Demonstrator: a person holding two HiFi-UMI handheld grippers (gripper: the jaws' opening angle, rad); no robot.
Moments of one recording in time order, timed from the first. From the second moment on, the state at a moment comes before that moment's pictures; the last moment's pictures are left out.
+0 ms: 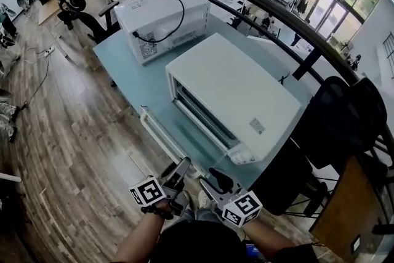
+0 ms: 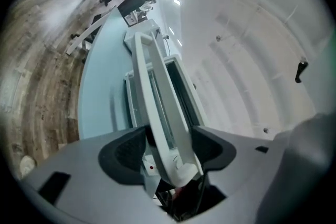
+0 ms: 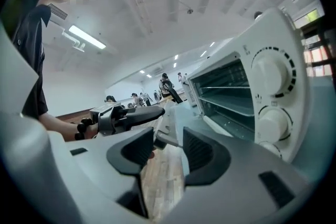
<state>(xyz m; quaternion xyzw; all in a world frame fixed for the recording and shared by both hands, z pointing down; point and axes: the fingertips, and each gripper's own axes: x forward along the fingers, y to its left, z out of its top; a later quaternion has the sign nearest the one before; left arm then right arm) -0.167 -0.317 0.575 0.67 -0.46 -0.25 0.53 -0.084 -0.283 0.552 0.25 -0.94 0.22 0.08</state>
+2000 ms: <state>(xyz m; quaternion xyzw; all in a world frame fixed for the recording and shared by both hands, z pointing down) -0.107 -0.414 0.503 0.66 -0.34 -0.37 0.56 0.024 -0.327 0.446 0.36 -0.93 0.10 -0.01</state>
